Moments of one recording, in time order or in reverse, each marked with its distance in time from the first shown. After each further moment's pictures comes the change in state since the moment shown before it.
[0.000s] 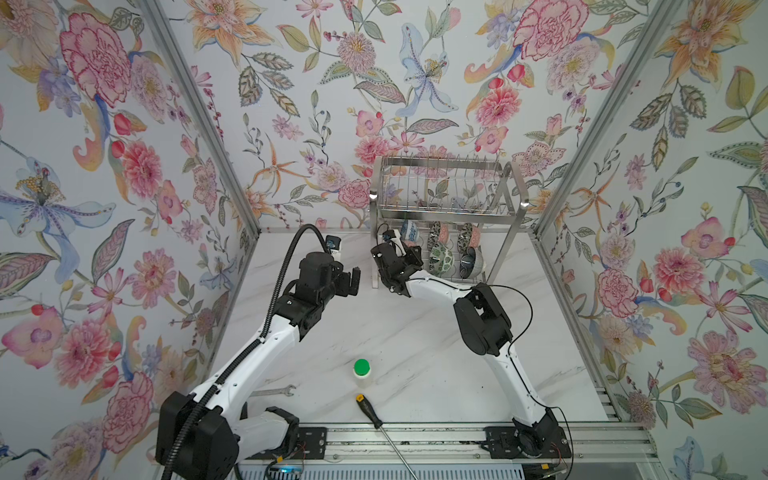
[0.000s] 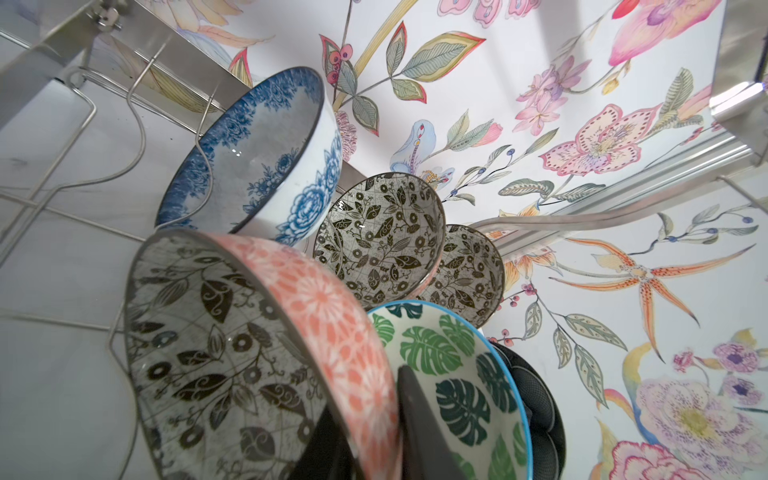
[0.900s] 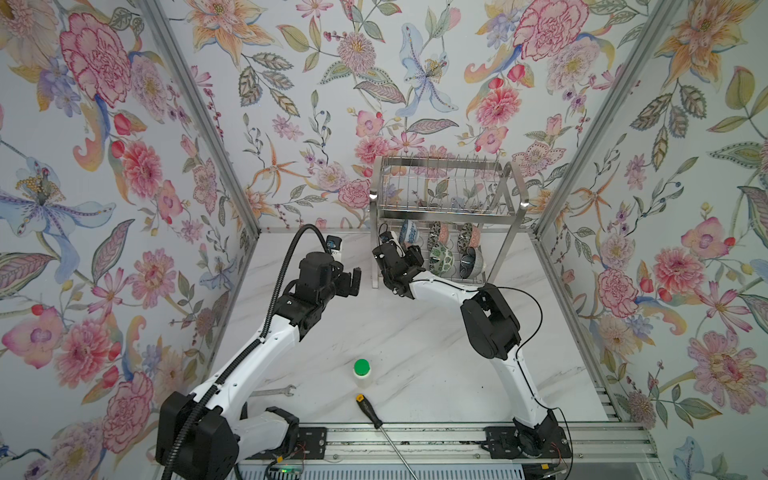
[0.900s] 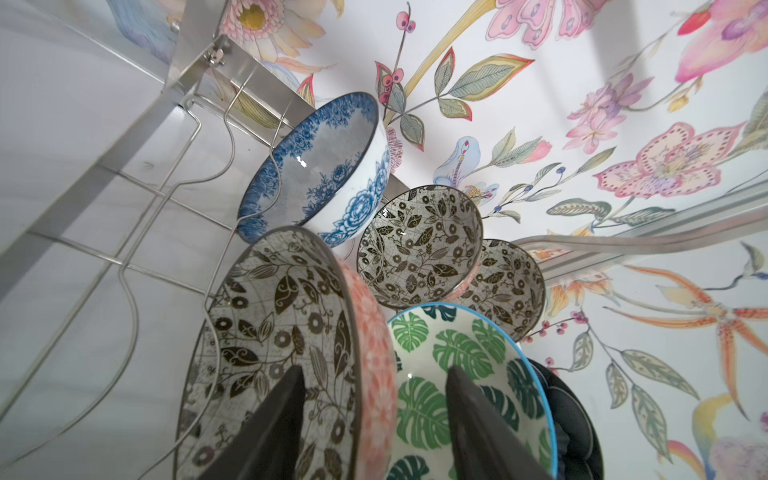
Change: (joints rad) left arm 0.001 0.000 0.000 0.000 0.023 0.000; right arm 0.006 -0.111 -0.105 0.006 -0.172 0.024
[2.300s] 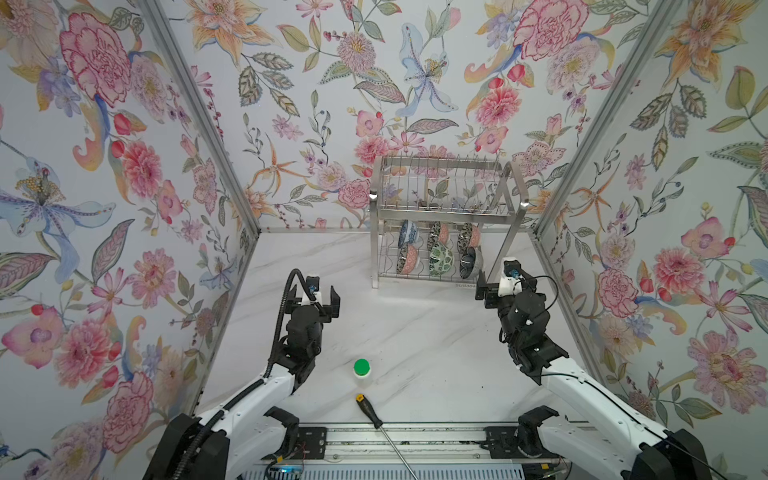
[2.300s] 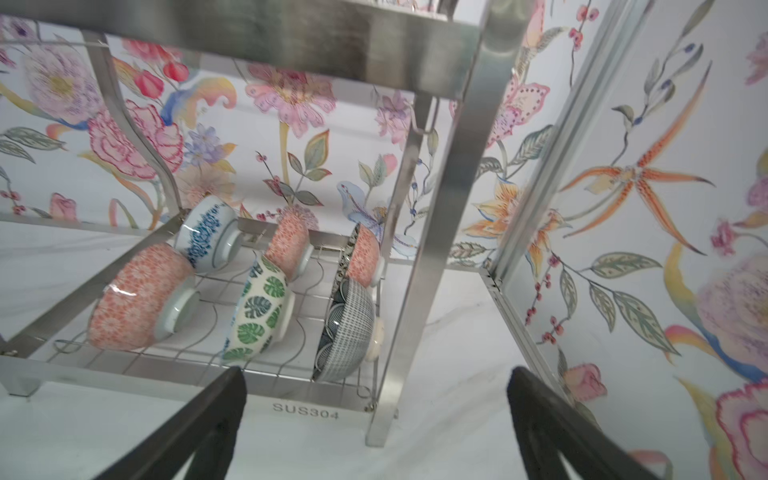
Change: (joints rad) left arm 0.002 -0.153 -0.647 0.797 -0.408 0.178; right arm -0.370 -1.331 -1.333 0.521 -0.534 0.108
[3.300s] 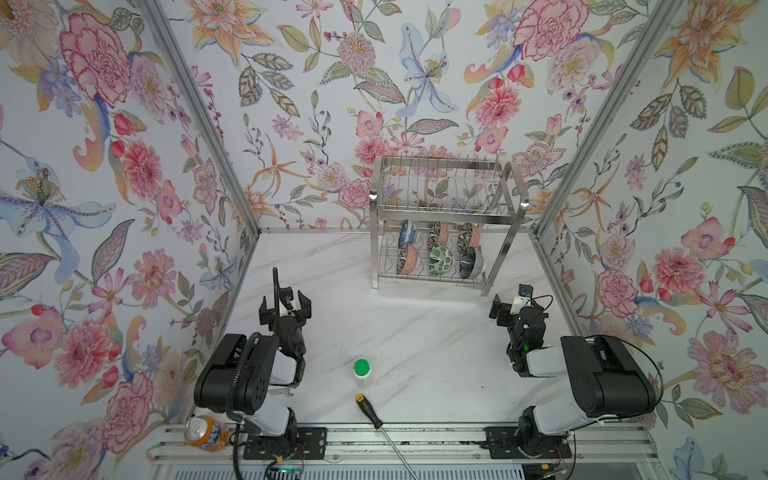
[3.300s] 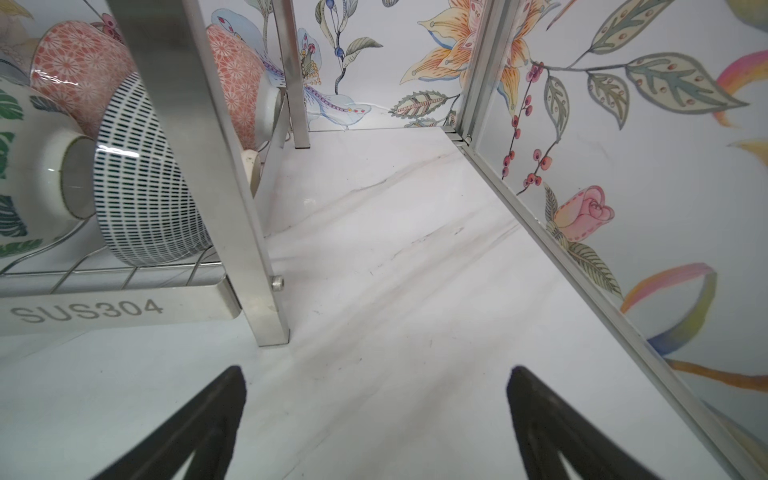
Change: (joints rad) left arm 0.334 0.515 -0.145 0.773 0.121 0.063; right arm -0.343 0.573 -0.222 0.628 -0.232 0.116
